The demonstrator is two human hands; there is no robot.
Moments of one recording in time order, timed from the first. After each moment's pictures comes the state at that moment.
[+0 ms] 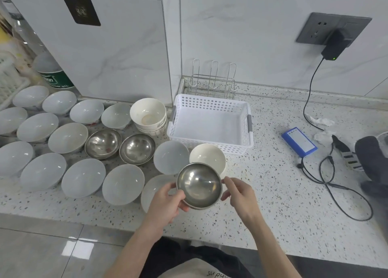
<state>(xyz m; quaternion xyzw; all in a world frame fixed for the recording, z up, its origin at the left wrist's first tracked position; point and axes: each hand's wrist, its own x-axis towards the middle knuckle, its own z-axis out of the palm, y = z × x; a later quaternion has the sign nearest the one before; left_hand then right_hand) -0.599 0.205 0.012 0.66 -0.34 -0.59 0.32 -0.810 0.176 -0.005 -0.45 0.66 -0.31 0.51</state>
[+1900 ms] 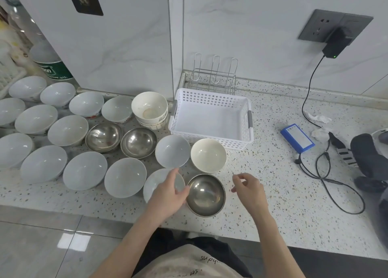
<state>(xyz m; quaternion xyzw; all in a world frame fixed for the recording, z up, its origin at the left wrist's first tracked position) -0.593 0.201 -0.016 0.69 -0.55 -0.44 0.16 -0.830 0.178 -0.011 -0.48 0.76 -0.21 0.39</state>
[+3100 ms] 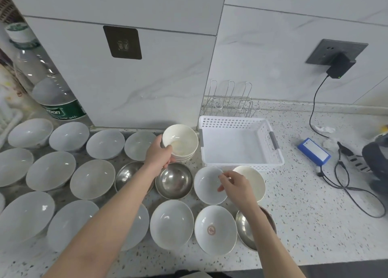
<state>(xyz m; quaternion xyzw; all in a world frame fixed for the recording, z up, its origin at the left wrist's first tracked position) -0.439 -0.011 0.005 0.68 -0.42 -0.52 0.31 -0.661 0.101 0.015 -0.48 0.75 -0.24 0.38</state>
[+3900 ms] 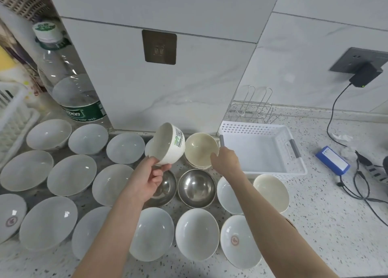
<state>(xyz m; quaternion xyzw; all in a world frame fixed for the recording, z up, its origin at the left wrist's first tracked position) -0.344 0.019 0.012 0.51 -0.07 -0.74 0.44 -0.569 -0.014 0.018 -0.56 0.78 -0.07 0.27</state>
